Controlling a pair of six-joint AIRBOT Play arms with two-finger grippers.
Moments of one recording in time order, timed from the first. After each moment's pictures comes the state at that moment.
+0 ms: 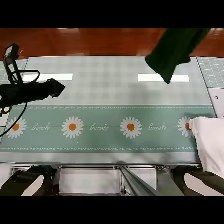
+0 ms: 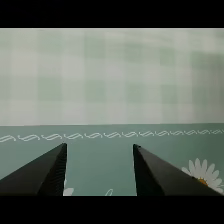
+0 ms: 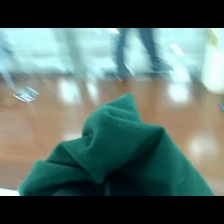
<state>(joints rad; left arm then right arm) -0.13 -0.82 0.90 1.22 -0.92 -1.67 -0.02 -1.19 2.09 -1.21 1.02 1.46</state>
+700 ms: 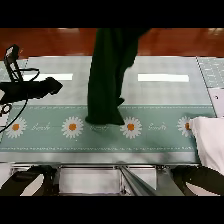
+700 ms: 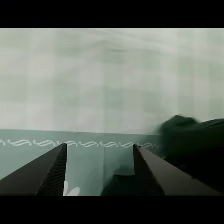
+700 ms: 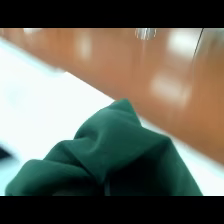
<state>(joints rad) -0.06 -0.88 0.90 1.22 -0.90 -1.67 0.60 -1.27 1.97 -1.42 1.15 1.50</state>
